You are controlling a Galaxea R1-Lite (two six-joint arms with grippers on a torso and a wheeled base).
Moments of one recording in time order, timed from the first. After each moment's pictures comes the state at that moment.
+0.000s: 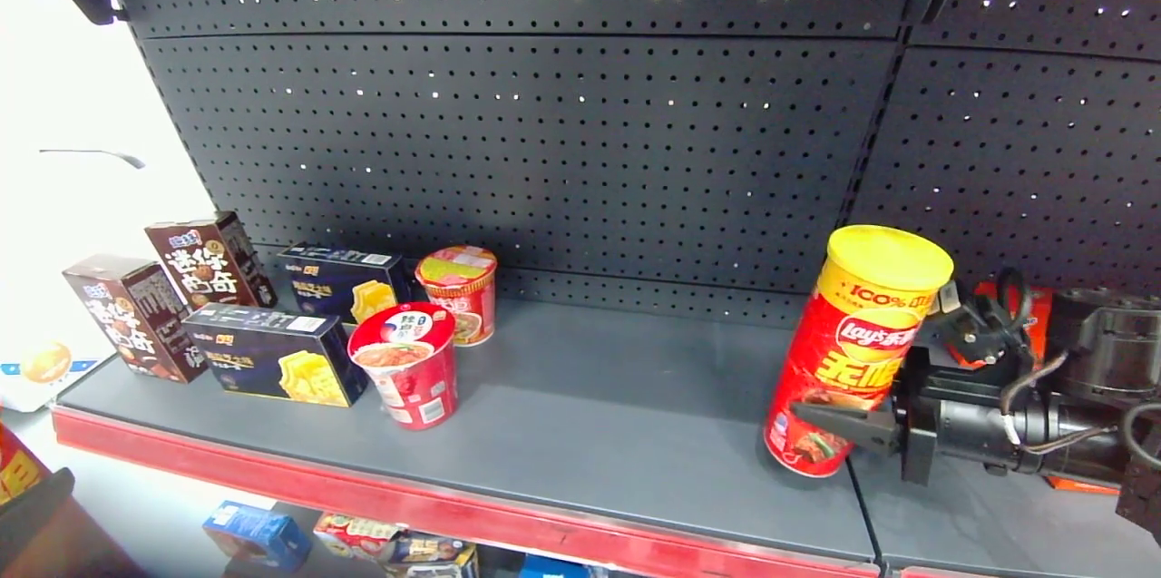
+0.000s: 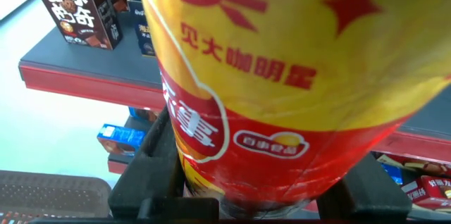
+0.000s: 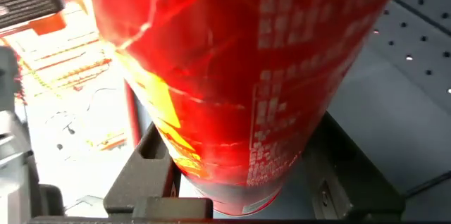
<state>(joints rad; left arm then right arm) -0.17 0.61 -0.42 0.00 0.14 -0.13 0.22 1.64 -0.45 -0.92 0.80 -0.22</state>
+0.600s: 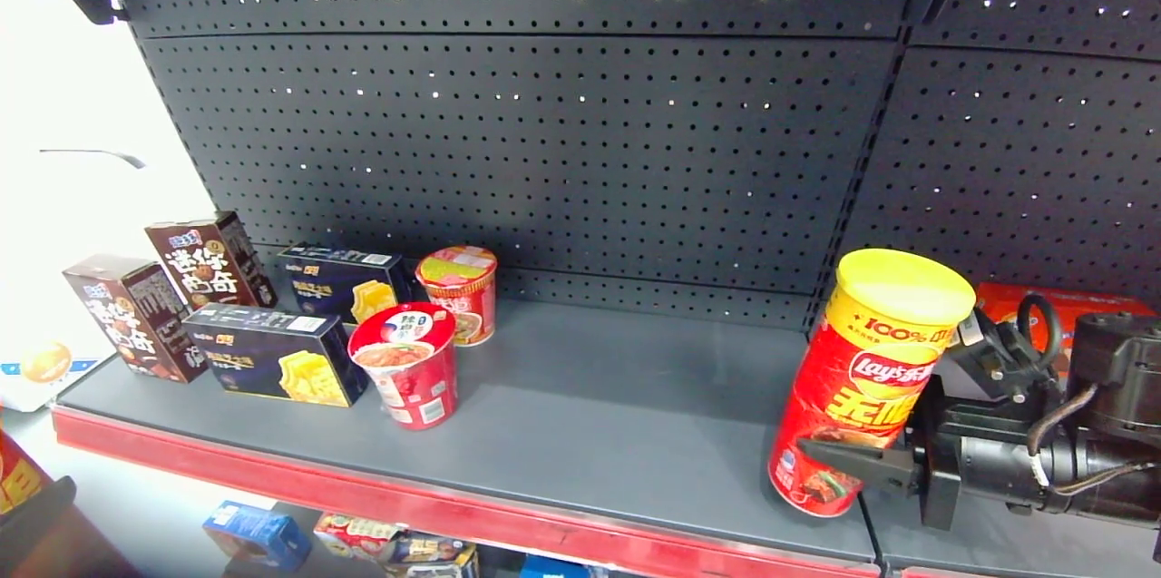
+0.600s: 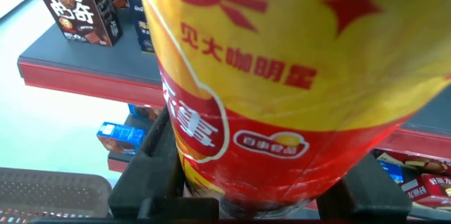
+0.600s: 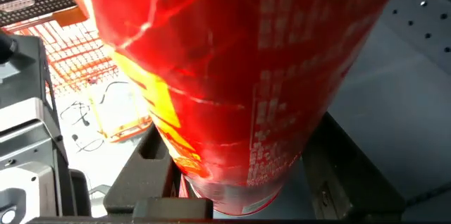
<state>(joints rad) -0.17 0.60 -0.41 0.00 0.15 -0.13 0.26 1.58 -0.37 -0.92 0.80 -0.22</state>
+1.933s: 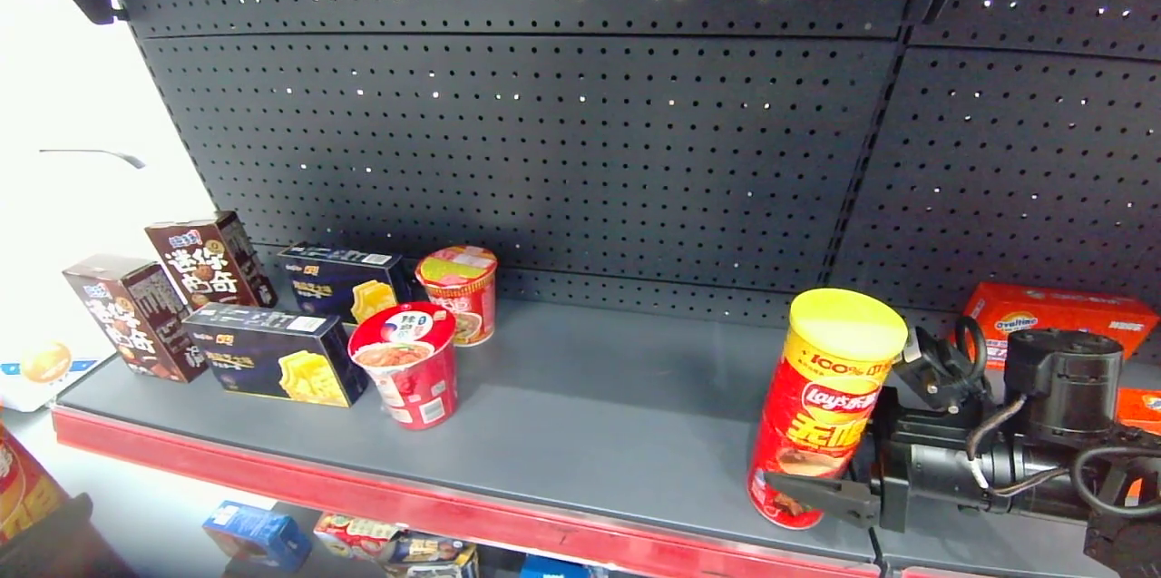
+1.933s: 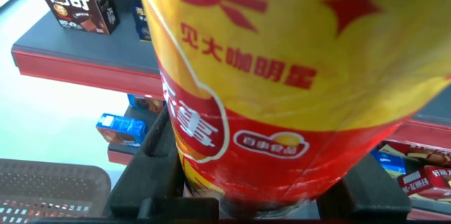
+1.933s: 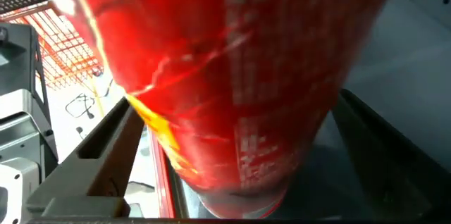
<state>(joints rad) -0.17 0.60 -0.38 0.00 0.14 -0.13 0.28 1.73 -0.36 -1.04 0.80 -0.23</state>
